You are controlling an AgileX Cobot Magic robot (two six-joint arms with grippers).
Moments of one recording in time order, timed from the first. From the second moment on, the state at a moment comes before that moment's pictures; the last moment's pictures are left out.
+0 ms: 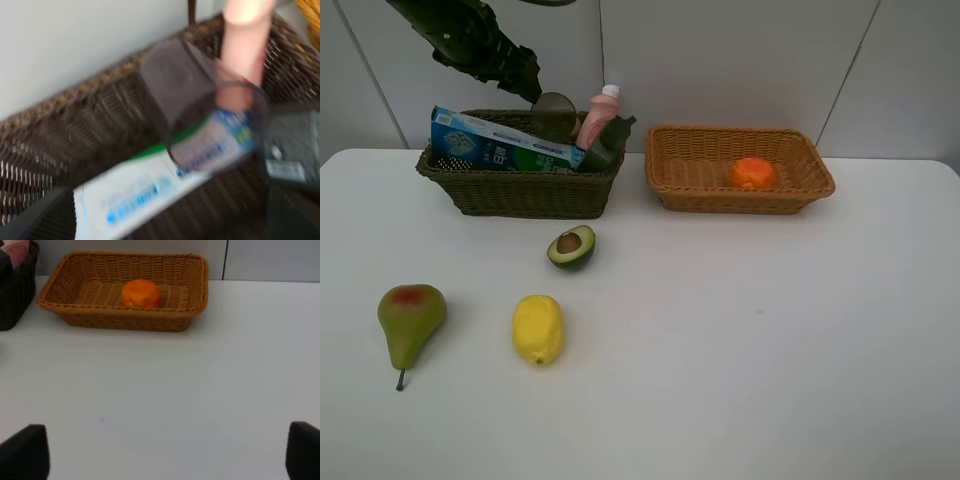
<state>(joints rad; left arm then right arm) -0.25 1.92 -1.60 -0.16 0.68 0.32 0.08 0.00 -0.52 0.01 1.03 -0.05</state>
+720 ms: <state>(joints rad) -0.25 1.52 -1.01 -0.05 0.78 -0.22 0.08 0.00 -0.52 0.01 1.03 -0.05</state>
